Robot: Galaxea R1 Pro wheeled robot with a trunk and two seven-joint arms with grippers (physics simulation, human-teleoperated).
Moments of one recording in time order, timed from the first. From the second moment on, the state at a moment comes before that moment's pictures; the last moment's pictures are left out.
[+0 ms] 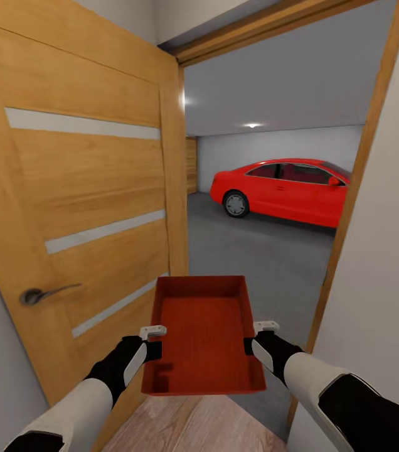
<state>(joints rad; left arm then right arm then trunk) -0.72 -0.10 -0.07 -0.46 0.19 0.51 0.15 -0.92 0.09 0.55 -0.09 -0.55 0.31 -0.24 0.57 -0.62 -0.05</state>
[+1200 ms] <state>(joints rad) -0.72 -0.10 -0.07 -0.46 0.19 0.51 0.15 -0.92 0.09 0.55 -0.09 -0.55 0.31 -0.24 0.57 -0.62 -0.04</state>
